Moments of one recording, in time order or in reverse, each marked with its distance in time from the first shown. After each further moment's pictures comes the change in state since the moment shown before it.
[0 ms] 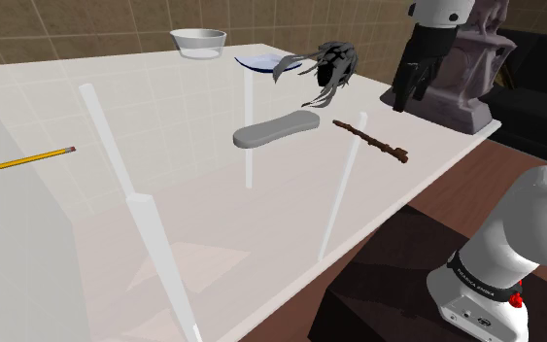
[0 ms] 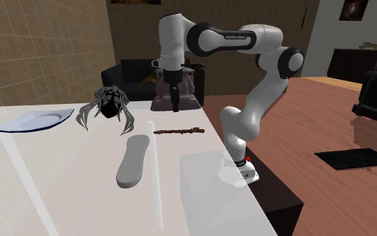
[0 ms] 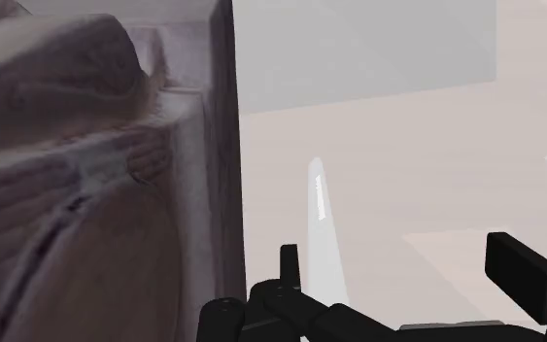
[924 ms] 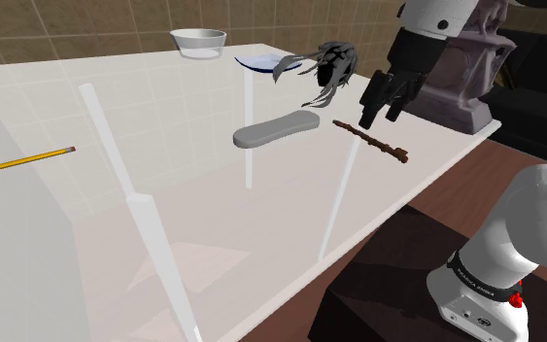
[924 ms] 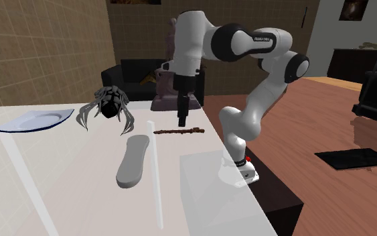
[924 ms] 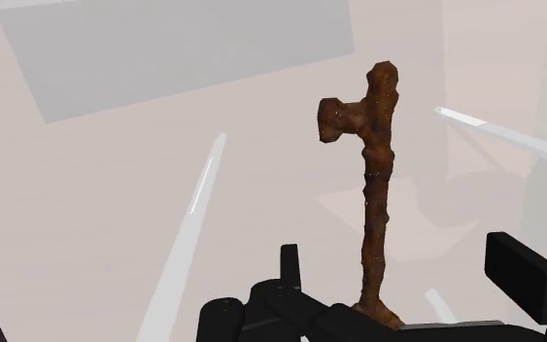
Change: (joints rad) arm 0.078 -0.067 0.199 -0.070 0.242 0.172 0.290
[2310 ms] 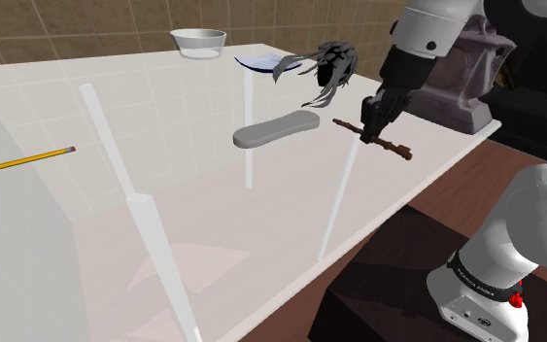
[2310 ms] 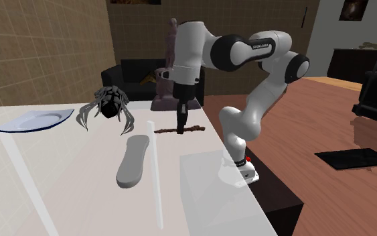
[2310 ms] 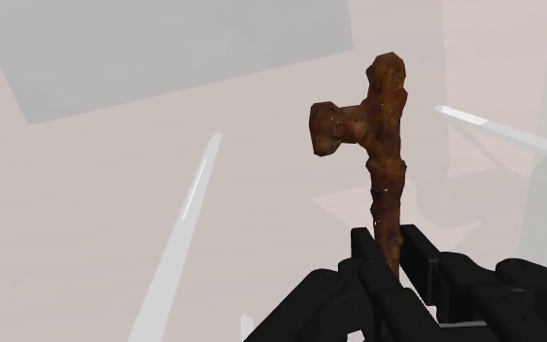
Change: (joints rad) arm 0.006 -0.005 0.014 -0.071 0.015 0.075 0.005
